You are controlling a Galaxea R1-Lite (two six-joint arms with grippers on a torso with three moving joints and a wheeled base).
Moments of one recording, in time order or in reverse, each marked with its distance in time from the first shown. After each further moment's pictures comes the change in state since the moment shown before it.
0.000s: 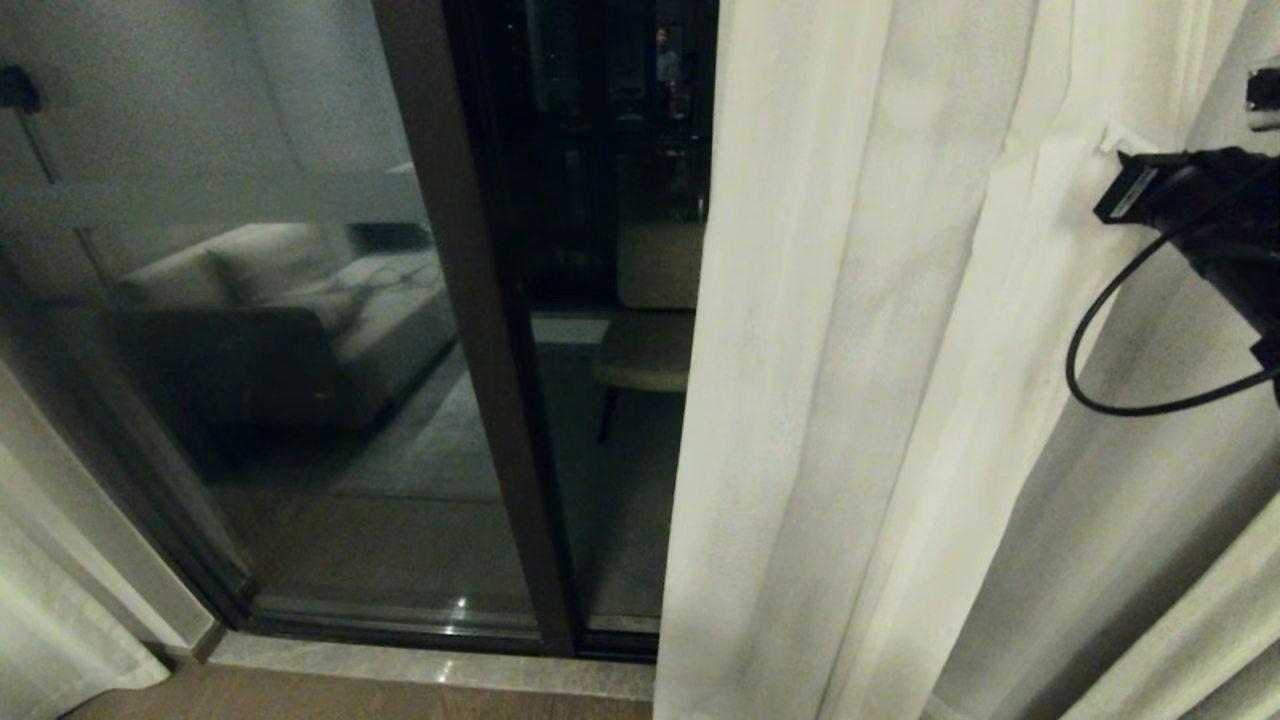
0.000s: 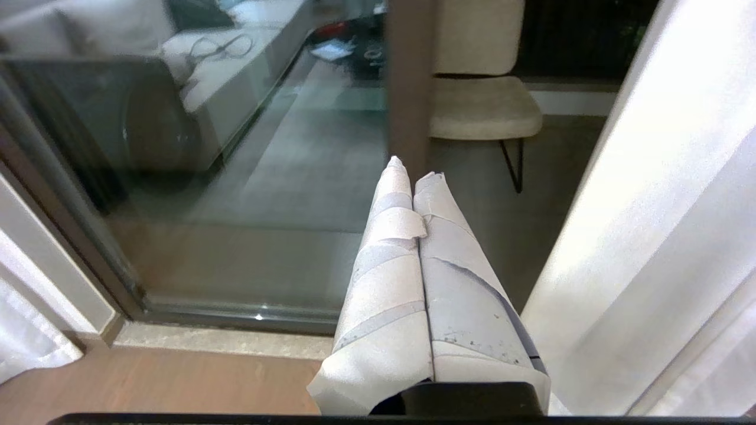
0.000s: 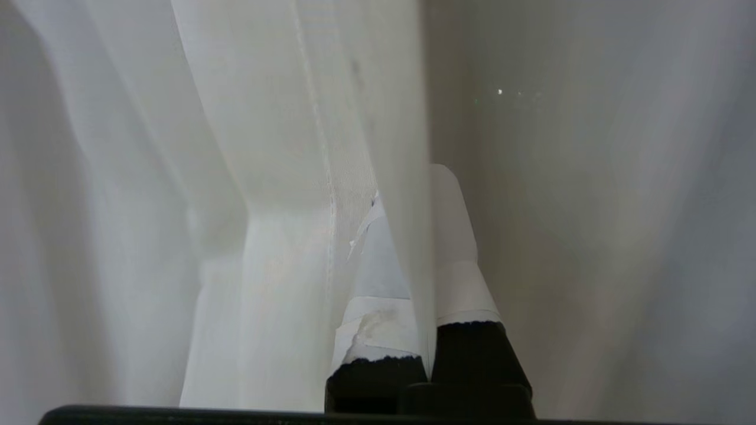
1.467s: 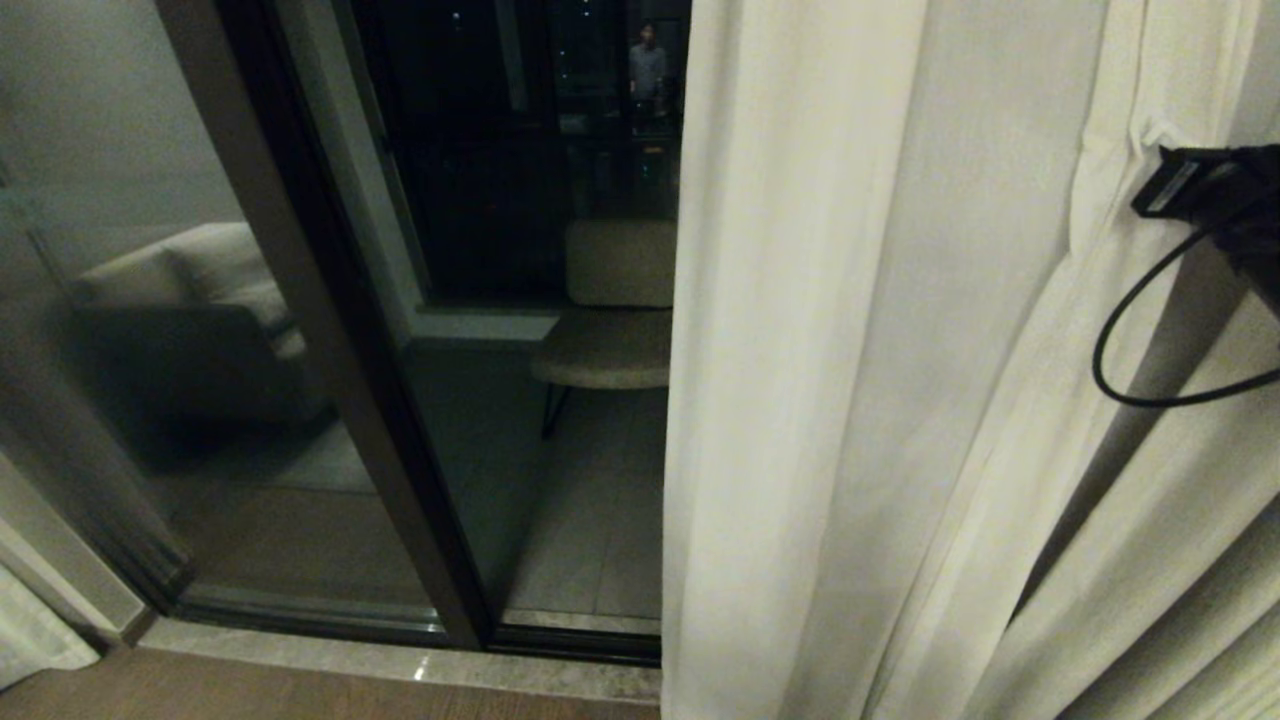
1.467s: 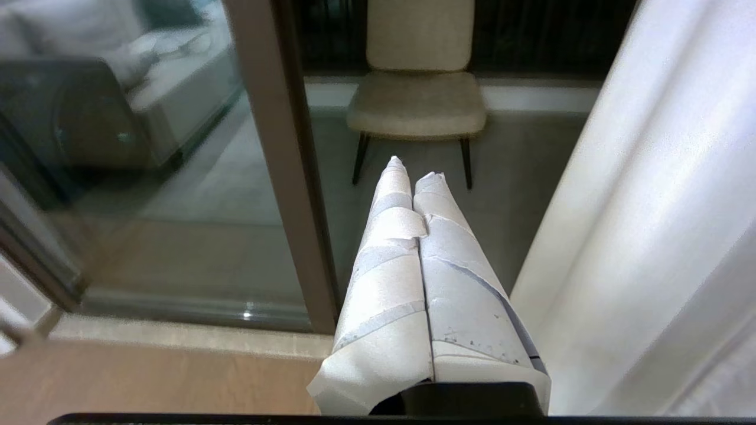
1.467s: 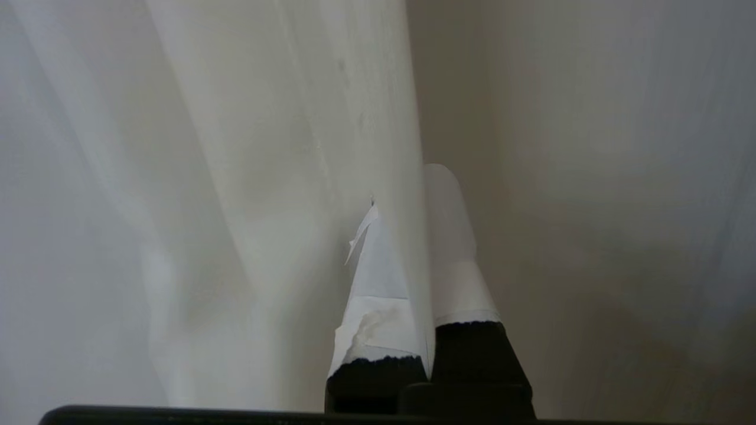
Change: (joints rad) left arm 0.001 0.000 0.000 -0.001 0.000 0.001; right arm -0.045 -0.002 0.007 -0.001 -0.001 0.024
